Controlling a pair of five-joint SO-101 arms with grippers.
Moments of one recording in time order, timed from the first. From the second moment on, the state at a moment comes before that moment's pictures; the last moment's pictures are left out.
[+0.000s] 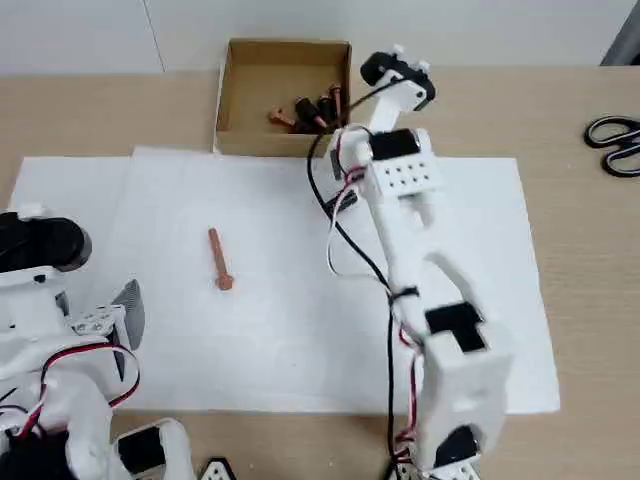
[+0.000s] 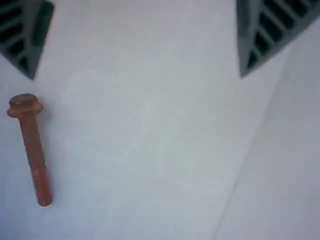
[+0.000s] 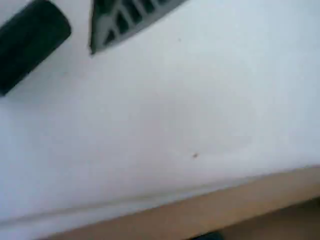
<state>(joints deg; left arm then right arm) -25.3 -68.4 22.6 99.4 -4.2 -18.1 26.9 -25.9 67.8 -38.4</state>
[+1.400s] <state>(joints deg) -25.4 -68.4 22.6 99.4 -4.2 -17.7 54.3 -48.0 74.3 -45.4</state>
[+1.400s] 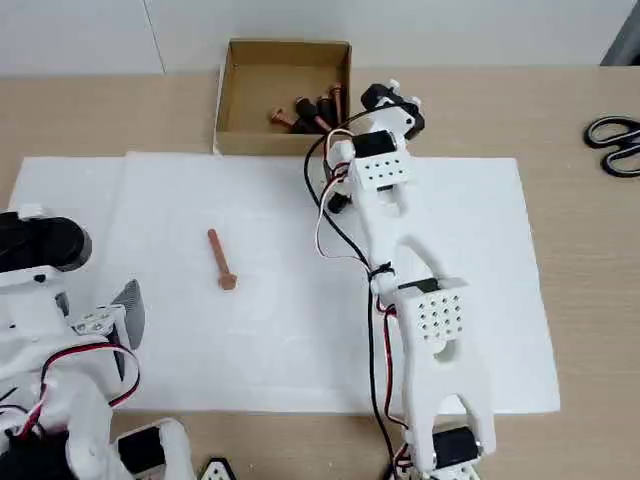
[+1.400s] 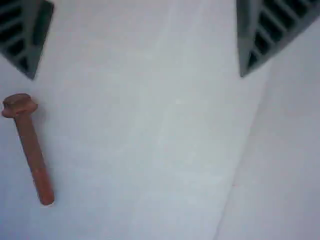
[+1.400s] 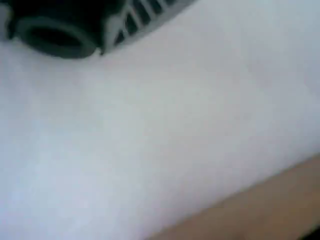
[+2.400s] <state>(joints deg) -19.7 -26.2 7.2 99.4 2.9 -14.2 38.2 -40.8 95.3 5.1</state>
